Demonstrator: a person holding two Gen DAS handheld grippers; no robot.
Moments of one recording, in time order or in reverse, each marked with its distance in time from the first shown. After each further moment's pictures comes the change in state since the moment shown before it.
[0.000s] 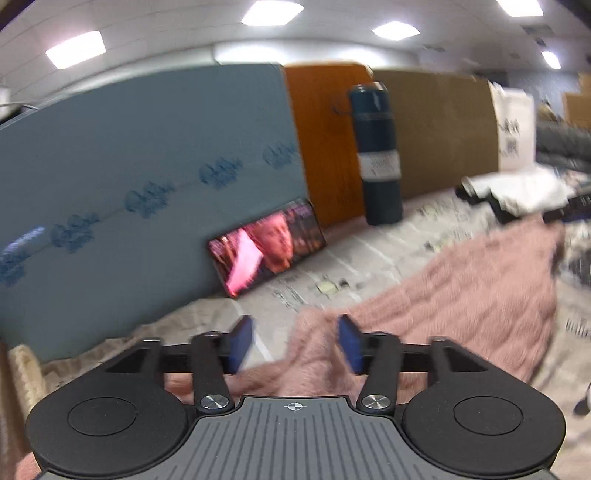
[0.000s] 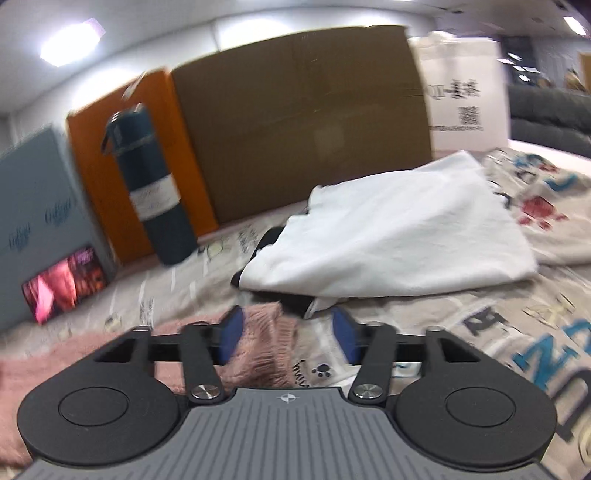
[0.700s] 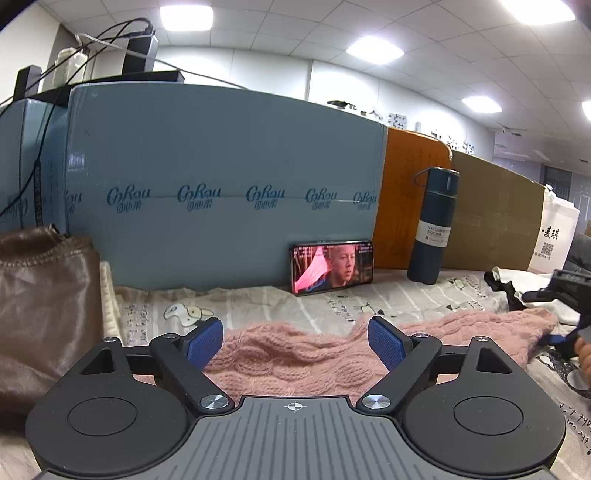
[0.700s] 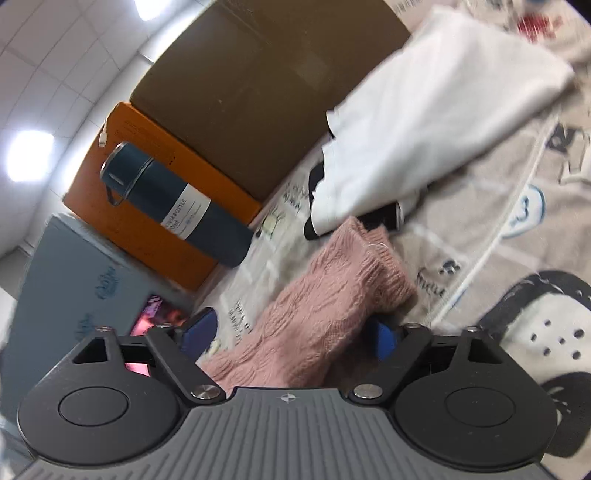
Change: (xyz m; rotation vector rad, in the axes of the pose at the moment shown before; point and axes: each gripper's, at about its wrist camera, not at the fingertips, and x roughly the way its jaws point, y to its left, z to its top) left arm -0.070 0.047 -0.025 -0.328 -0.061 0.067; right arm 0.027 0.025 -0.013 0.461 0.121 0.150
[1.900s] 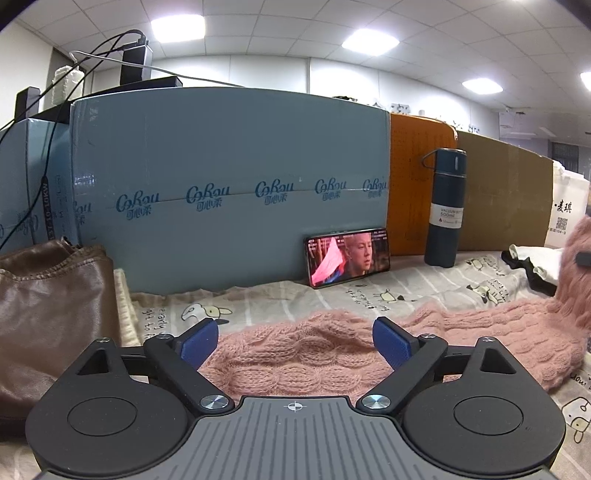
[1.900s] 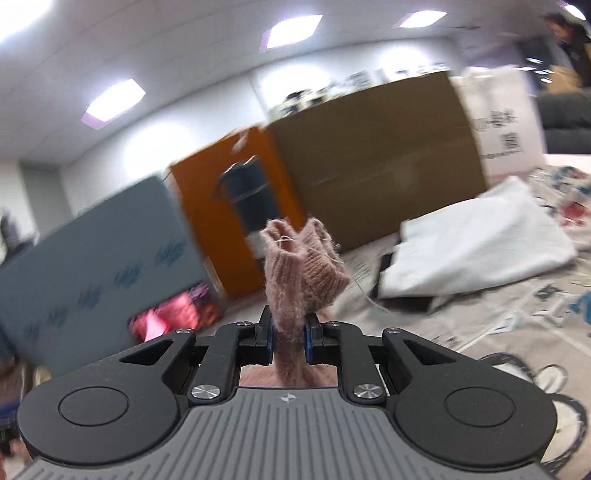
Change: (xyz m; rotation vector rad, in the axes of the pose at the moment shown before) left arm 0.001 -0.002 -0.009 0.086 -0.003 0.059; right arm -0.080 0.056 -0.045 -0.487 -0.182 0.080
